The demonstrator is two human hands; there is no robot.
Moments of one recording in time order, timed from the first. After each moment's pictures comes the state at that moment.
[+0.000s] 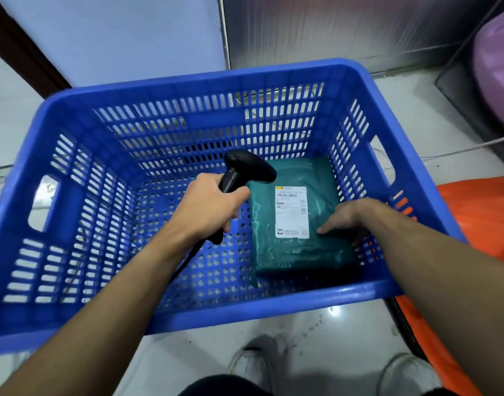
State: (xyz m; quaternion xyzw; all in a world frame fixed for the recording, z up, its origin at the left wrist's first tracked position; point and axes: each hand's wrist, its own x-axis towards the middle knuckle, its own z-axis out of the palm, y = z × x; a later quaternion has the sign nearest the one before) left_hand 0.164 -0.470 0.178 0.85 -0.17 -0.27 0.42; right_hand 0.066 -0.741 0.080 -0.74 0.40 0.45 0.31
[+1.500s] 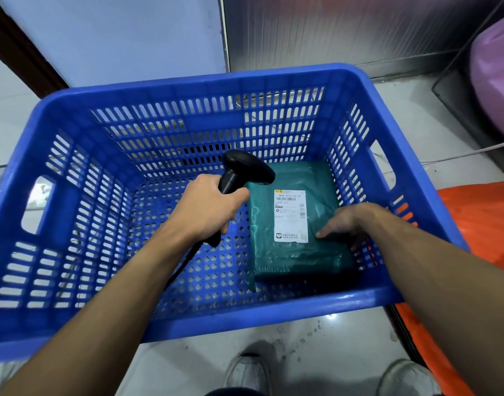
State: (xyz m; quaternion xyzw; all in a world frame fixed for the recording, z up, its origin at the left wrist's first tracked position) left_hand 0.167 -0.472 0.181 0.86 -0.18 -0.27 0.41; right_hand 0.069 -0.752 0.060 -0.72 0.41 0.45 0.33
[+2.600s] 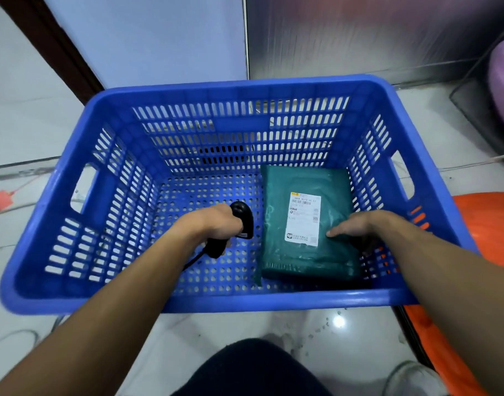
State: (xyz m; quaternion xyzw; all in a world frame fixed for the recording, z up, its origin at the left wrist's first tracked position) left_hand 0.186 -0.457 0.146 0.86 -0.12 -0.49 0.11; right_hand 0.057 -0.747 0.053 -0.74 0.42 0.41 0.33
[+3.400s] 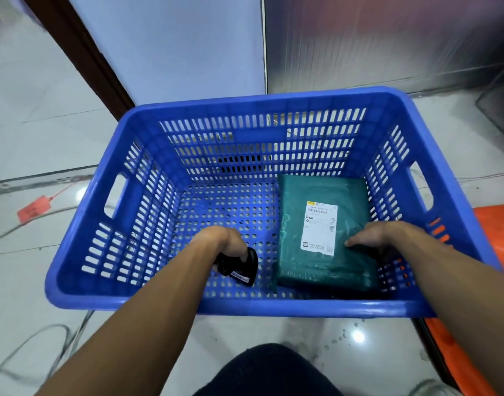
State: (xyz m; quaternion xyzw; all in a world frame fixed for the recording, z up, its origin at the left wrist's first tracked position) left_hand 0.192 -0.445 0.116 0.83 -0.11 -0.54 -0.05; right_hand 0.058 -0.743 0.071 -0.77 0.38 0.41 0.30
